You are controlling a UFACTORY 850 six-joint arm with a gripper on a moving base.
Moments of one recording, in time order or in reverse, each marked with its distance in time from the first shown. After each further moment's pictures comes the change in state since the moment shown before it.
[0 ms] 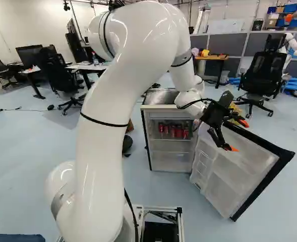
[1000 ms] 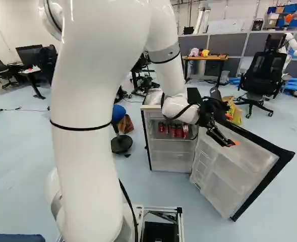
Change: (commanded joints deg) arm 0.2 12.6 17.7 -29.5 -6.3 0.0
